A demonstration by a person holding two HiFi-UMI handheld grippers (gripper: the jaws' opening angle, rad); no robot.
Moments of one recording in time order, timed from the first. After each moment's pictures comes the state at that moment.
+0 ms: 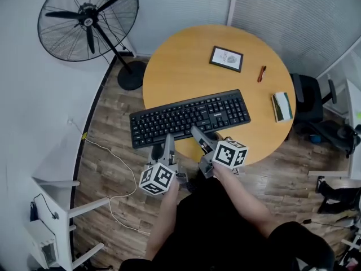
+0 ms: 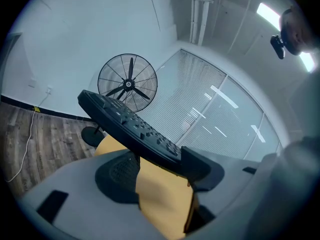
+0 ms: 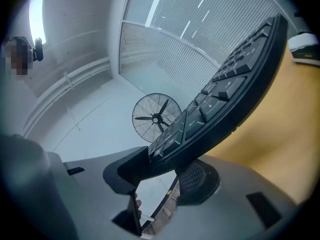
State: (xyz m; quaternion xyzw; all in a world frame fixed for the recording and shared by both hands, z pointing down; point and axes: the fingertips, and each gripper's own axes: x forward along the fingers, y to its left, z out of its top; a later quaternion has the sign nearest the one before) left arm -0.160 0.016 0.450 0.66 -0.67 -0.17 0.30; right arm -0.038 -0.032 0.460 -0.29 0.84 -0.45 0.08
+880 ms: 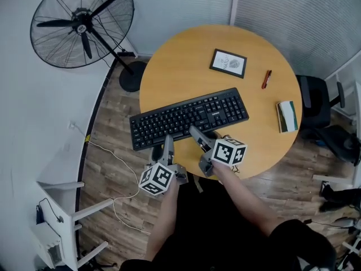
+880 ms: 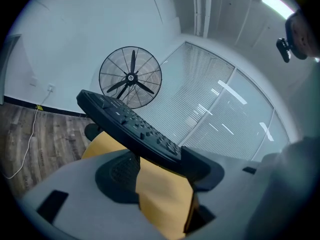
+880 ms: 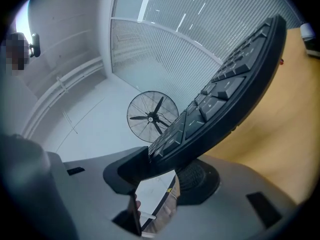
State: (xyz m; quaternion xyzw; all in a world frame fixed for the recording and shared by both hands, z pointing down) left arm -0.152 -0.054 0.473 0.64 -0.69 -0.15 0.32; right arm -0.034 -0.108 0.485 -0.28 0.83 -0.47 0.07
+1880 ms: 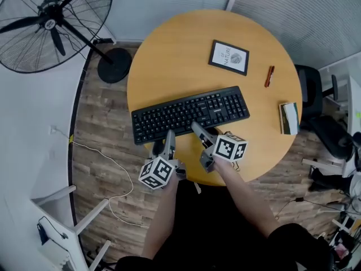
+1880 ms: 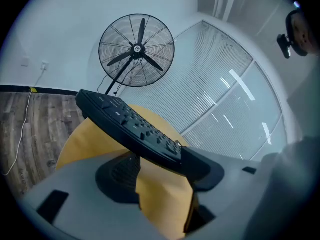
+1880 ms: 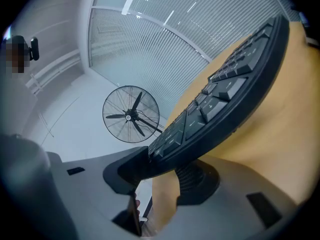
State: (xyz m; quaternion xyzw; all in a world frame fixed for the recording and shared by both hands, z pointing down) left arm -0.184 -0.151 0.561 0.64 -0.64 -0.11 0.42; right arm -0.061 -0.192 0.565 -0.35 0.78 -0.51 0.02
